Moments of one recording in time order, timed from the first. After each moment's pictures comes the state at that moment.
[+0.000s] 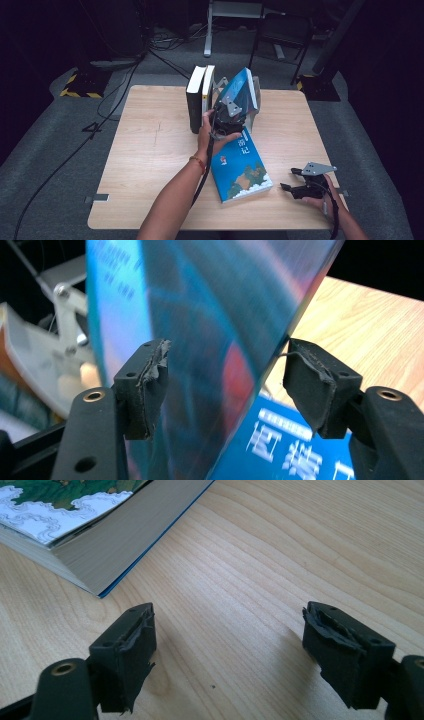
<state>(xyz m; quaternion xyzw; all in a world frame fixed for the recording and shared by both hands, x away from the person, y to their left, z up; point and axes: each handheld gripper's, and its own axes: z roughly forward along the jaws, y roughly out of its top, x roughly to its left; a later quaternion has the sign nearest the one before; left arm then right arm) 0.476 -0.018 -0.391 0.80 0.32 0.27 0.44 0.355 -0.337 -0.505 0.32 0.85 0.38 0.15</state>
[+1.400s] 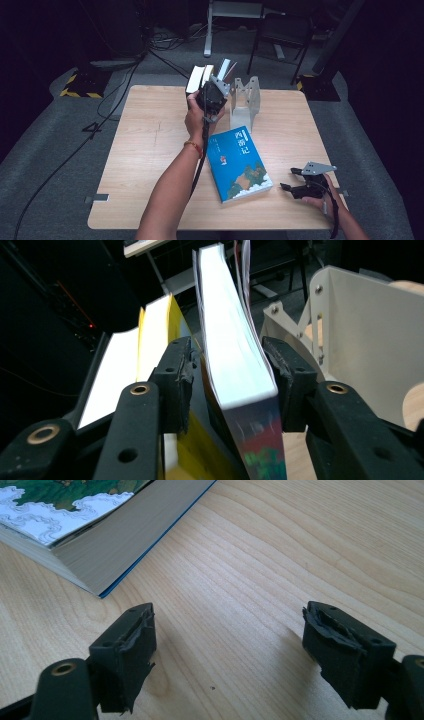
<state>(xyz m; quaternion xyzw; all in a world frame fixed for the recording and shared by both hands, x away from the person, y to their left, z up) 0.494 0.018 -0.334 0.73 0.41 0.42 0.36 0.357 -0.338 -0.505 0.32 0.86 0.38 0.15</state>
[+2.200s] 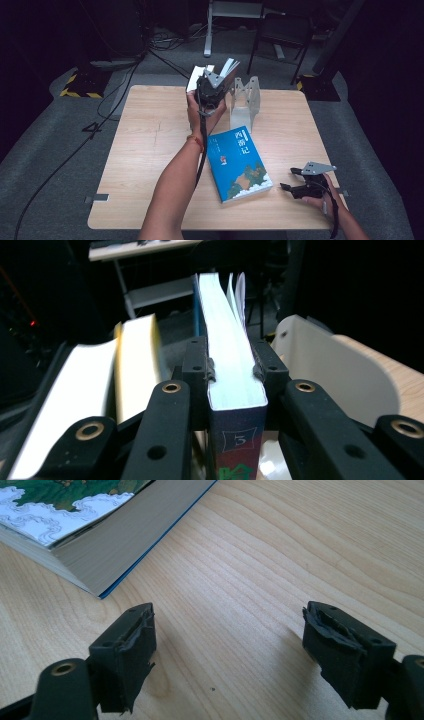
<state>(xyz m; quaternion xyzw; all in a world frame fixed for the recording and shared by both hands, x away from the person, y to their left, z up) 0.508 0.021 -0.331 0.69 0.42 0.34 0.48 0.357 -0.337 -0.505 0.32 0.86 0.38 0.15</state>
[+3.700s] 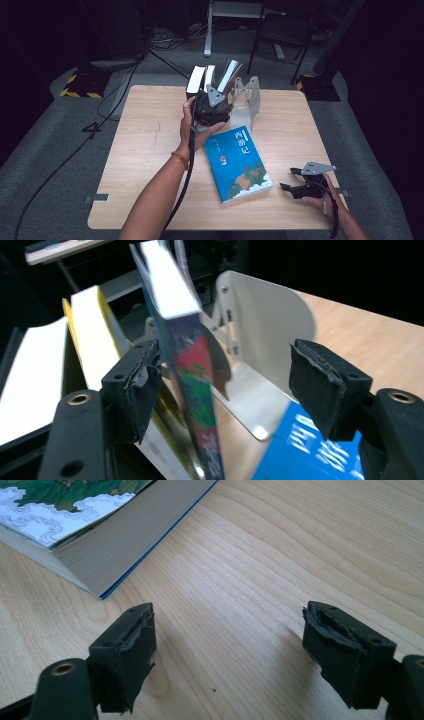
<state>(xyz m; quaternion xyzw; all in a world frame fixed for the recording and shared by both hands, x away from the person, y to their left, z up) 0.450 0.043 -0.341 0.77 0.33 0.31 0.45 0.357 -0.337 -0.505 0.32 0.86 0.38 0.15</state>
